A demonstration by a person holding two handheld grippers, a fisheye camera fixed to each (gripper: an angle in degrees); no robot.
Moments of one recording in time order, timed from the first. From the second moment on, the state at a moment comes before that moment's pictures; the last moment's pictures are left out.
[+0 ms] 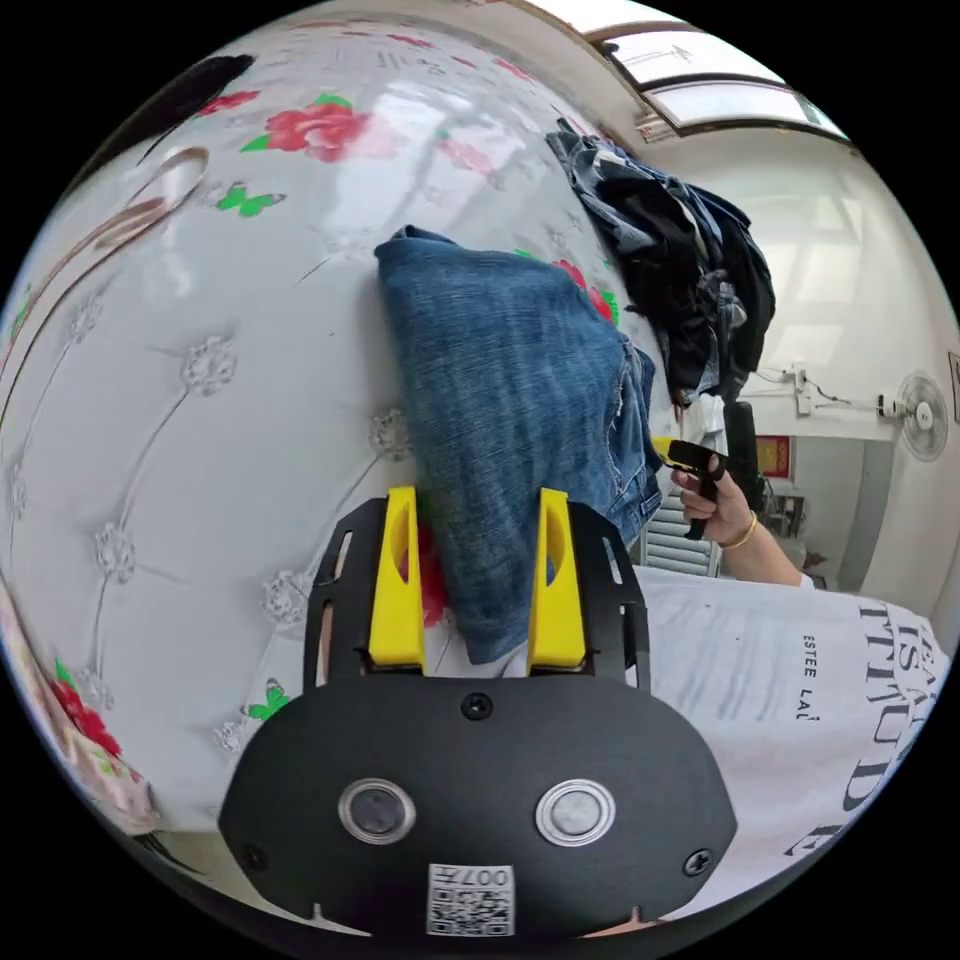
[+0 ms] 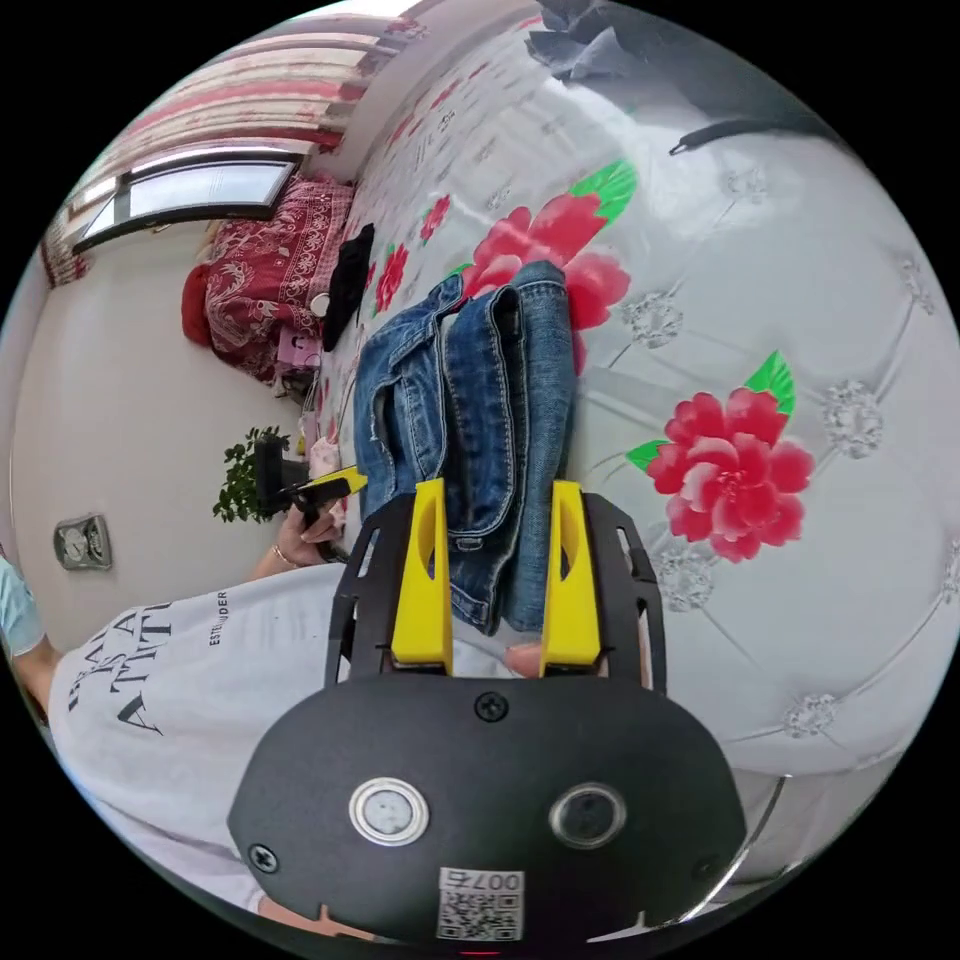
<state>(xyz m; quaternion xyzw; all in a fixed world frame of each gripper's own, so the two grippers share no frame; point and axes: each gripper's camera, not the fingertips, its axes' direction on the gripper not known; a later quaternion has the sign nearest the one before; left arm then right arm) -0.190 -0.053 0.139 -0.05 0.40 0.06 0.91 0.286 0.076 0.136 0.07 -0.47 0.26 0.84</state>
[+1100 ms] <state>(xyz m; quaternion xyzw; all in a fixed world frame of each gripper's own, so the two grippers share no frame) -0.272 -0.134 0.044 0.04 0.14 -0.04 0.99 0.099 -0.149 0.006 0.03 -0.12 -0.06 0.99</state>
